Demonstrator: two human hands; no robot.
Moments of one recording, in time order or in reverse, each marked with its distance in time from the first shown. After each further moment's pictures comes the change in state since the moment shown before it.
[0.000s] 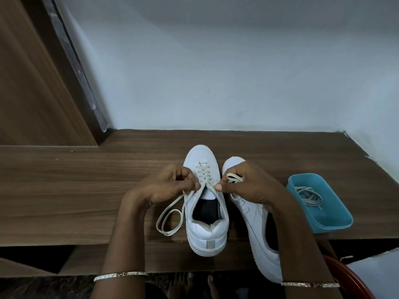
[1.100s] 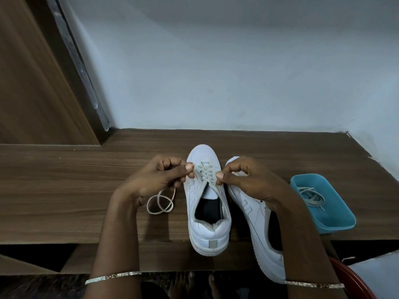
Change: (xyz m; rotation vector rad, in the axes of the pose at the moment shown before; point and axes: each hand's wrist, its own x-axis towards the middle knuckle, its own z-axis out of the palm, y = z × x) left_hand -0.016 0.010 -0.013 -0.217 0.109 0.066; right_hand 0.004 -0.001 -0.001 -0.009 0.001 -0.114
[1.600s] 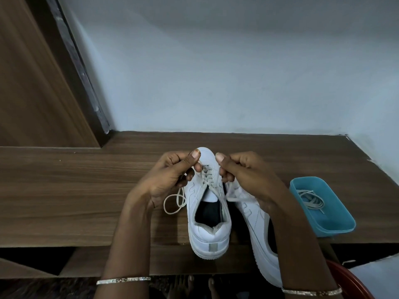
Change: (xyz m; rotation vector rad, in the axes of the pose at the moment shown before) left_hand 0.008 0.016 0.026 -0.144 0.092 0.079; right_hand -0.004 -0.026 0.004 0.316 0.142 0.056
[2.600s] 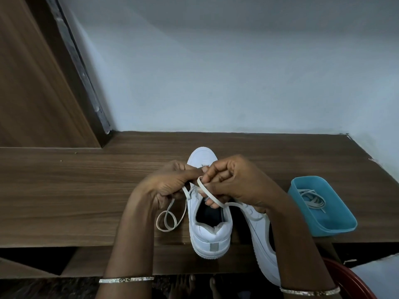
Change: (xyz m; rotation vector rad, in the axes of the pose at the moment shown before) left_hand 0.001 -0.001 0.003 0.039 -0.051 -0.324; right_hand -0.009 -0.009 0.007 0.147 -0.341 0.022
